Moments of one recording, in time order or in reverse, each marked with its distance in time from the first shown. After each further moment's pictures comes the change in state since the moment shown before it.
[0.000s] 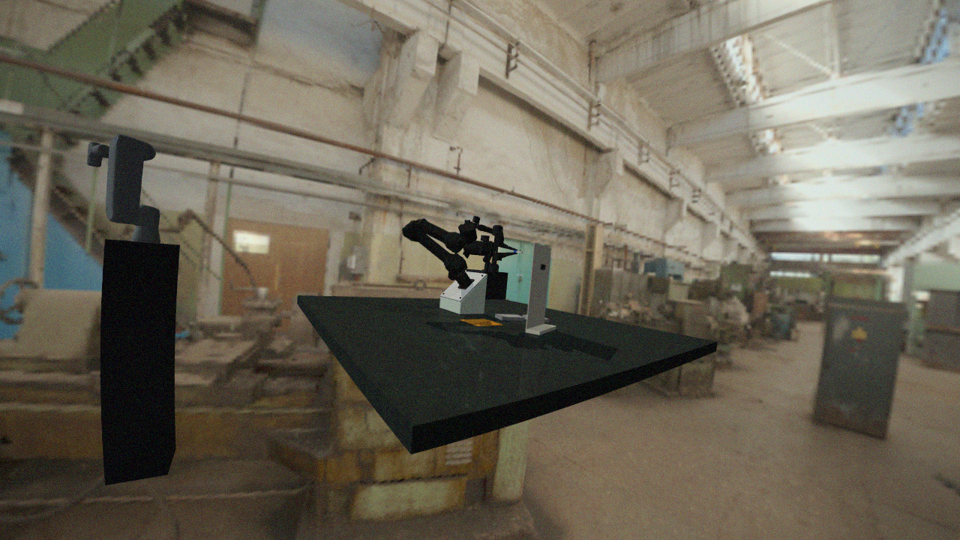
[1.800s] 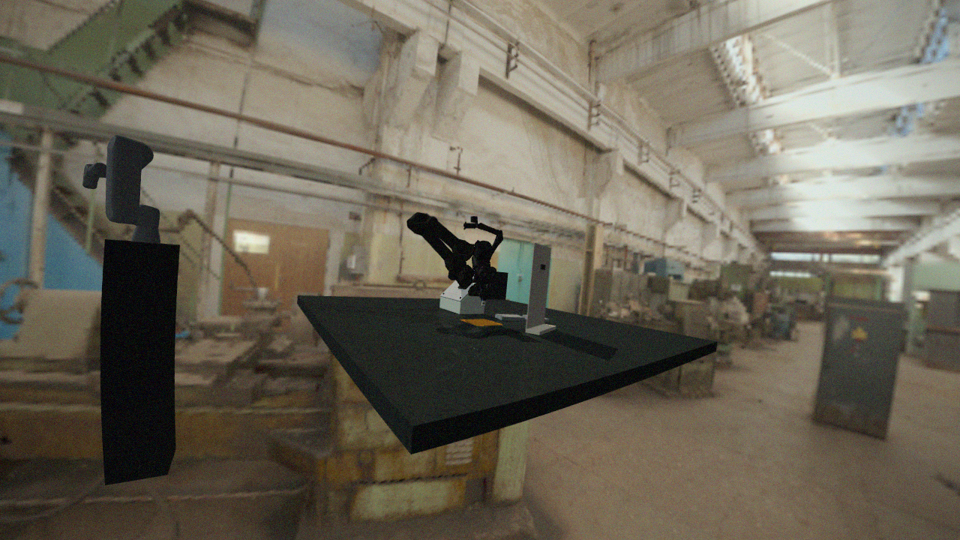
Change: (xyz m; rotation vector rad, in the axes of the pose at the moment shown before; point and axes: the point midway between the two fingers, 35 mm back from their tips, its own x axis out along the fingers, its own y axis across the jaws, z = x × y) arm -0.076 -0.173 0.027 0.465 -0.881 -0.851
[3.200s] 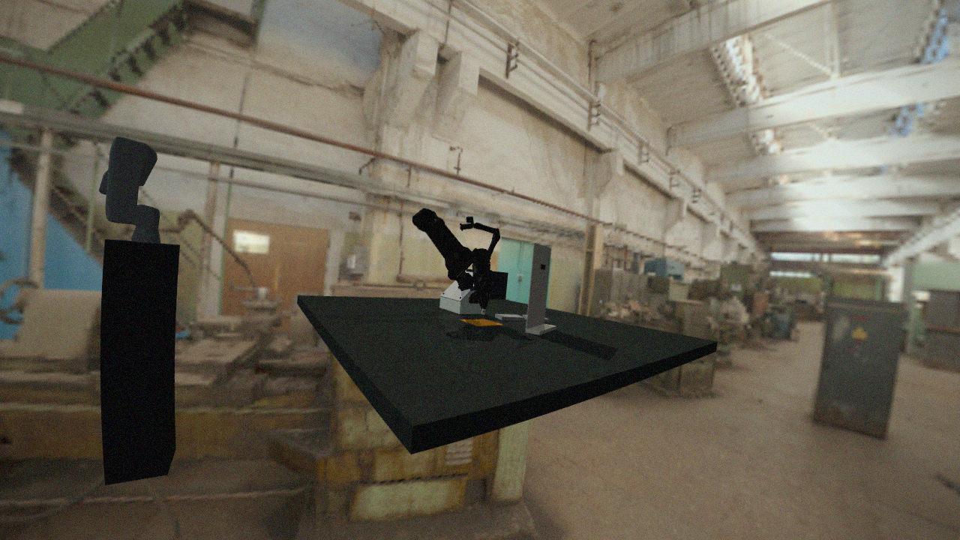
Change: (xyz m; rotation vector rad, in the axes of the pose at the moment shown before) arm 0.027 -0.015 -0.002 0.014 -0.010 -0.008
